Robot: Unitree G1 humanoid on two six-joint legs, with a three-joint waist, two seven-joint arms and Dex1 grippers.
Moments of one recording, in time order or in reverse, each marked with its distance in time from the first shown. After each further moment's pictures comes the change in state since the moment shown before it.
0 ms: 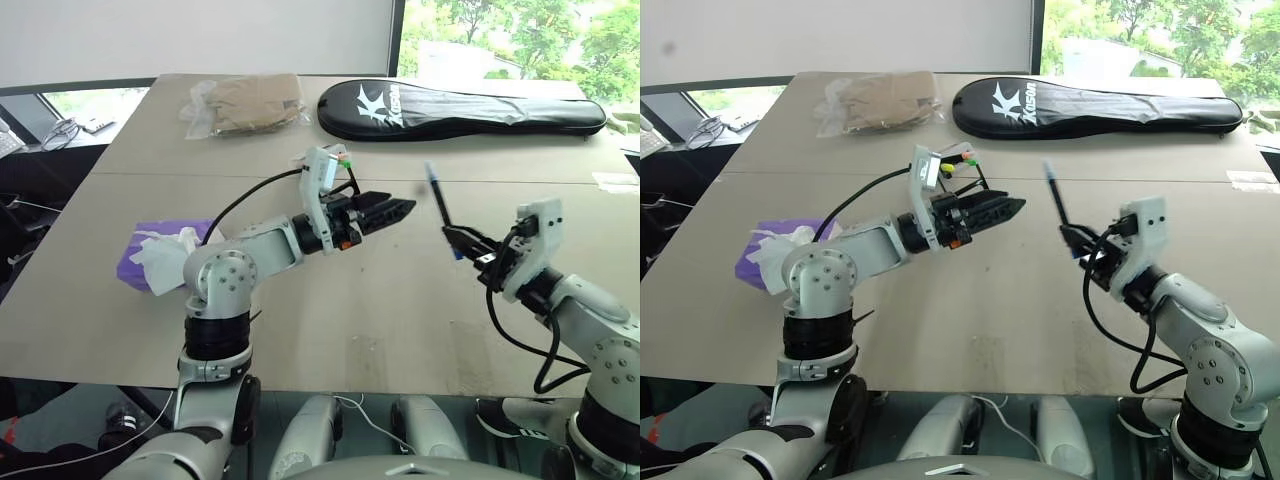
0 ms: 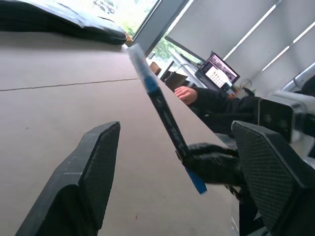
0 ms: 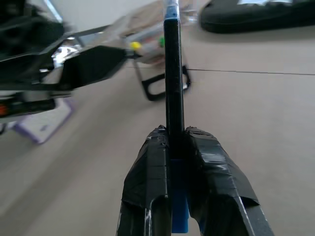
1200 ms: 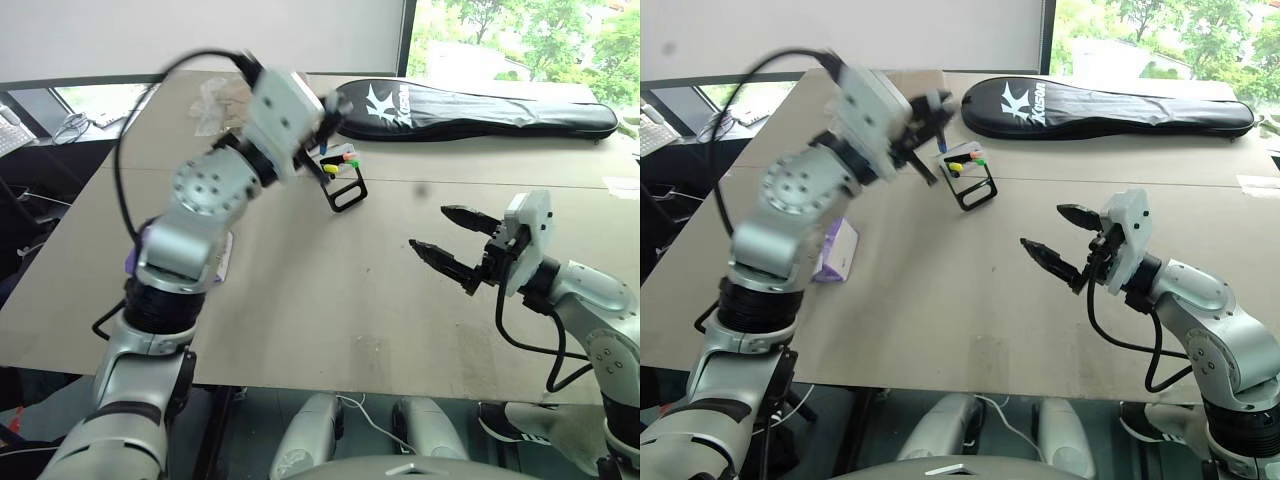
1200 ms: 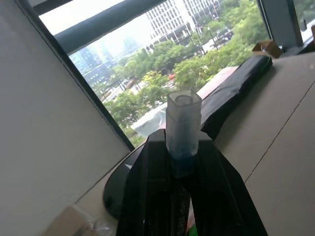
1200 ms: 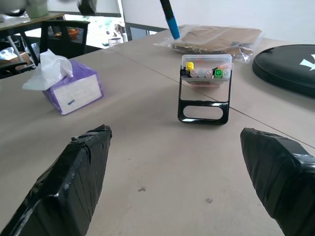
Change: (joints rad) left arm -0.098 0.427 -0.413 0.045 0.858 -0.915 -0.083; right arm 0.024 -0.279 0.204 0.155 -0.128 -0.500 0.208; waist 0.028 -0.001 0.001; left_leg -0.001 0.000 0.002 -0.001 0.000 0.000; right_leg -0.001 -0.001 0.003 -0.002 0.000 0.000
